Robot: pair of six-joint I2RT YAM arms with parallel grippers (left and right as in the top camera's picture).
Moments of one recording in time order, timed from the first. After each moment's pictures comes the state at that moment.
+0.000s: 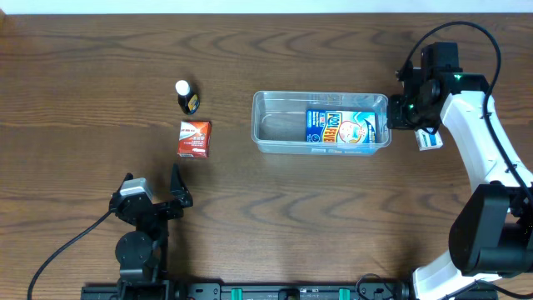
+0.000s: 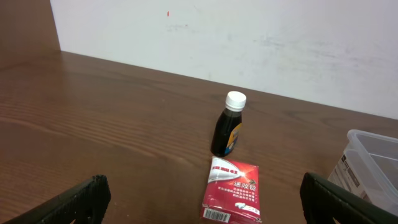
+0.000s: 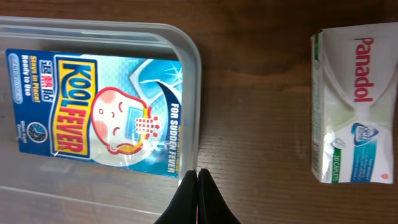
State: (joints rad) left arm 0.00 0.01 0.04 -0.14 -0.11 -0.19; right arm -0.03 1.77 1.39 -0.92 -0.14 0.02
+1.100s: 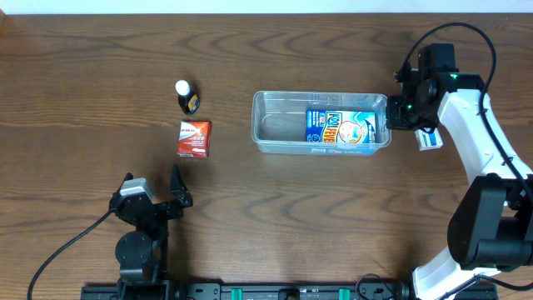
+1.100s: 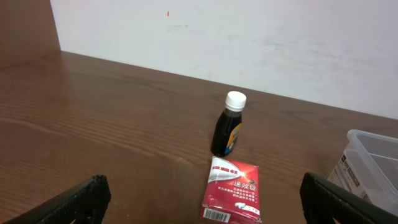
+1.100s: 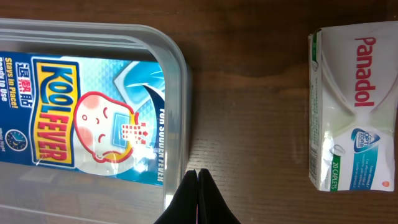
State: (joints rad) left arm 0.00 0.01 0.04 -0.14 -0.11 -0.19; right arm -0.03 1.80 1.39 -0.90 -0.13 0.02
